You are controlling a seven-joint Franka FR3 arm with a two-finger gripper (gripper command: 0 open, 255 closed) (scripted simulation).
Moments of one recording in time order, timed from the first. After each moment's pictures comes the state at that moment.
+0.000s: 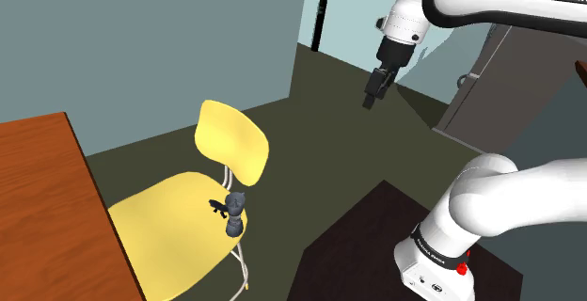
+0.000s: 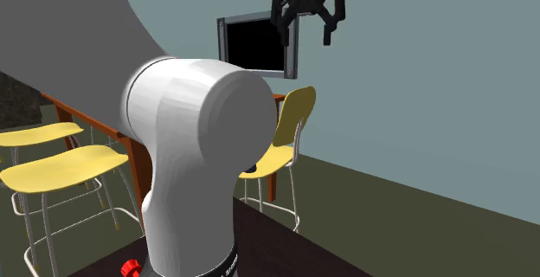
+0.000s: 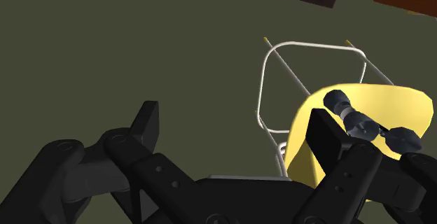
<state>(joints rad) 0.02 -0.82 0.05 -2.43 0.05 1.65 -0.11</state>
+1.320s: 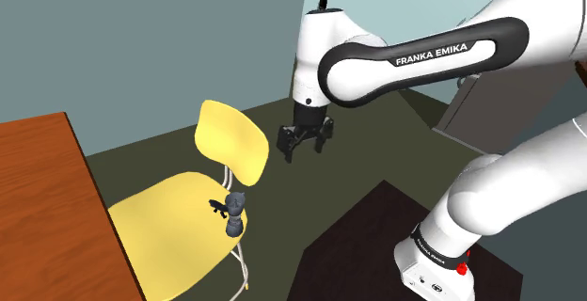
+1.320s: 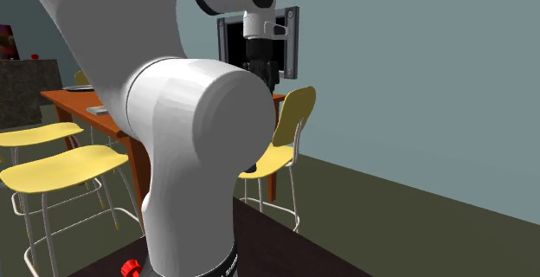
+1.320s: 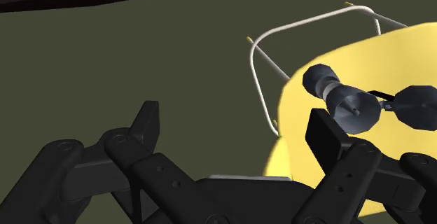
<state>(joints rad) -0.01 -0.39 0.51 -2.41 0.20 1.99 0.59</state>
